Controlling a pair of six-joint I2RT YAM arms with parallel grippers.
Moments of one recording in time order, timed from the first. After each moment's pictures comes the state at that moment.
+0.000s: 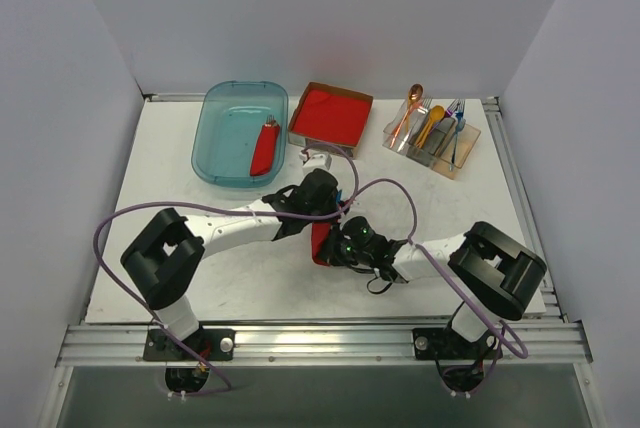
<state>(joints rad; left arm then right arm) -0.88 1.69 1.09 -0.09 -0.25 -0.81 0.89 1.59 0.49 0.47 -0.02 0.85</state>
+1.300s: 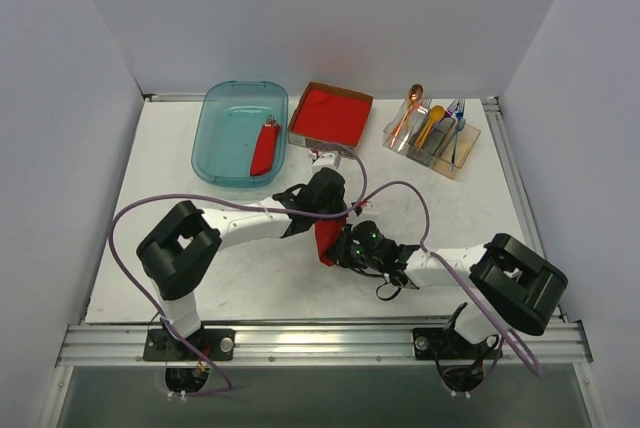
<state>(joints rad) -0.89 1.80 1.13 -0.01 -0.23 -0.78 0.89 1.45 0.42 0.38 0.09 0.86</state>
